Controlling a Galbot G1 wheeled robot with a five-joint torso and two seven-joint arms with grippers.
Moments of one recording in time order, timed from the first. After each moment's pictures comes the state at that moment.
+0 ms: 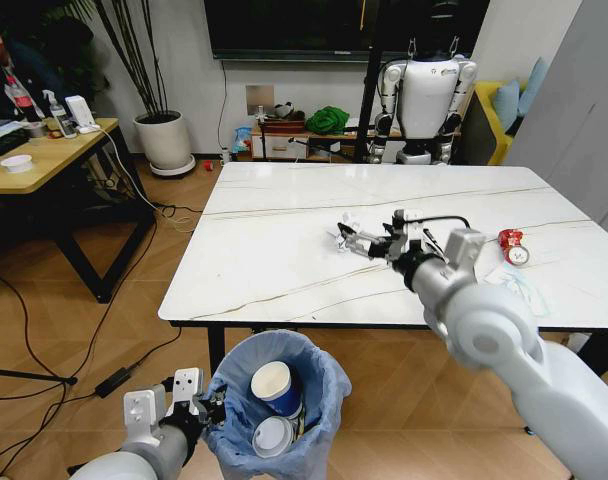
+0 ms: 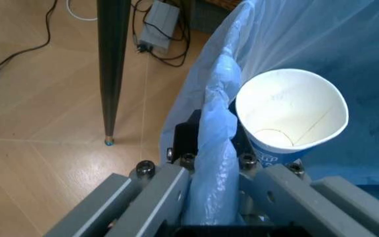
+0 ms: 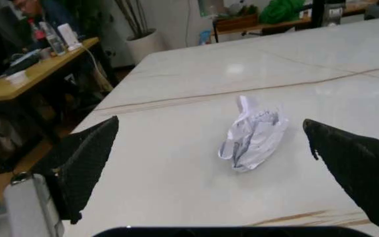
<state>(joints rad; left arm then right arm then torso) 1.65 -1.00 -0.38 -2.50 -1.06 0.74 -0.74 -0.71 0.88 0.05 2.14 1.25 -0.49 0.67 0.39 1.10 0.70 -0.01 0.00</state>
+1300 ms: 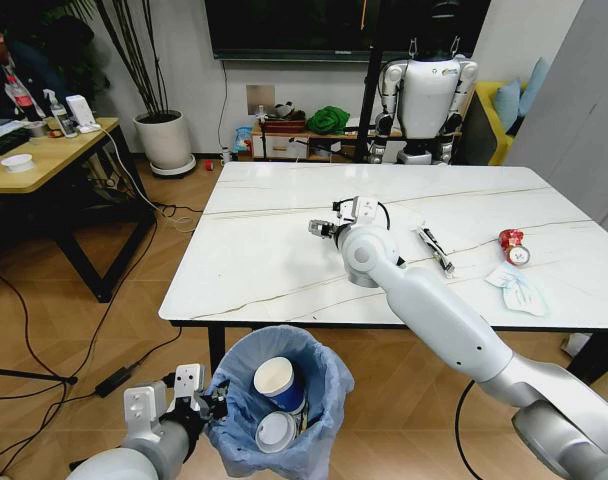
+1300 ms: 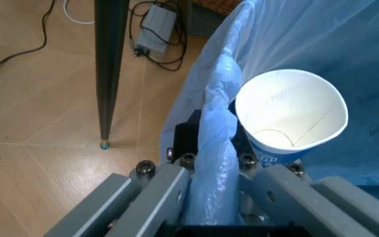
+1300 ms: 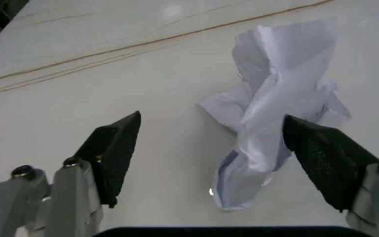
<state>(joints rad) 1.65 -1.02 -0.39 -2.50 -1.06 0.74 -0.72 -0.36 1.18 -0.24 1.57 1.30 -0.51 0.90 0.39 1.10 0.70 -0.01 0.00</state>
